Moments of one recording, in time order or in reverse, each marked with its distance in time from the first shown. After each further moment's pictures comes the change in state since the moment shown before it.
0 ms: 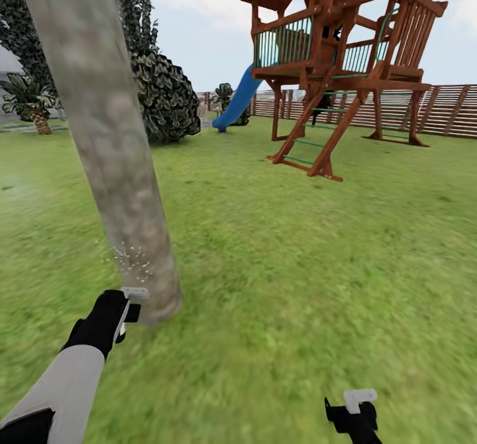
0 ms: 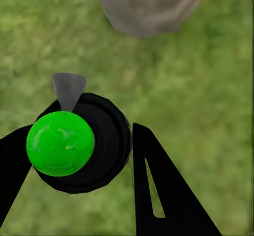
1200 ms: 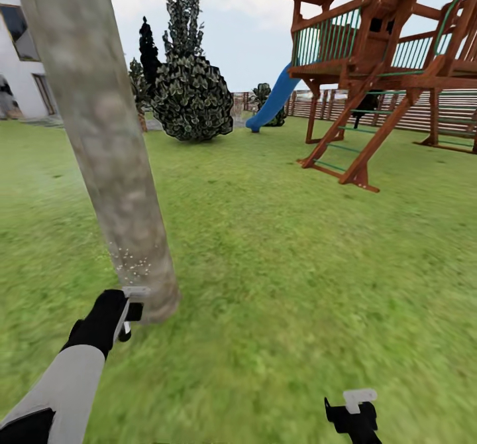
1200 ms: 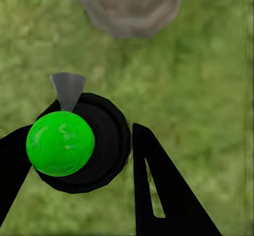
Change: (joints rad) left arm 0.000 -0.001 0.000 -0.004 0.064 -0.002 -0.001; right arm 0.000 0.000 0.000 0.001 0.000 0.000 0.001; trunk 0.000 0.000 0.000
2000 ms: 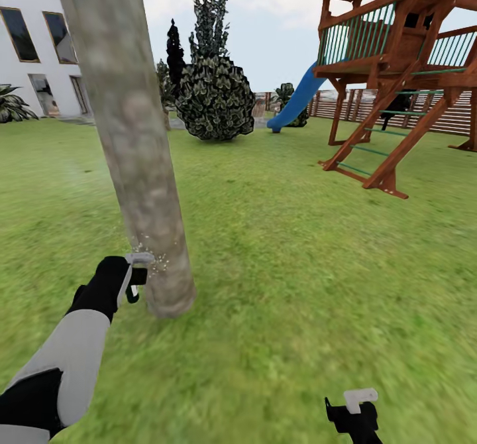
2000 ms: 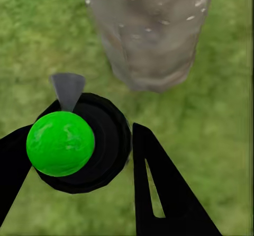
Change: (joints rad) left arm -0.158 -0.002 -0.017 -0.006 0.027 0.015 -0.007; right arm 0.000 -0.002 0.000 -0.001 -0.002 0.000 -0.004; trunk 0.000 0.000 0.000
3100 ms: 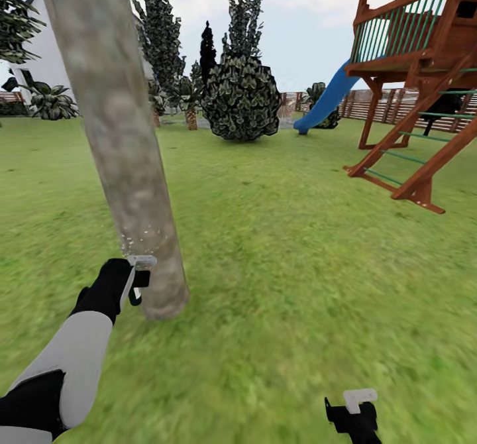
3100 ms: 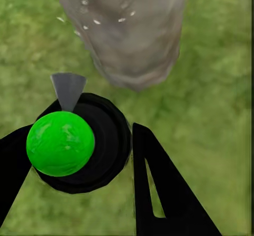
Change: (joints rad) left arm 0.006 -0.013 0.001 0.013 -0.001 -0.005 0.004; right arm 0.000 0.001 0.000 0.000 0.000 0.000 0.003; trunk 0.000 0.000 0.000
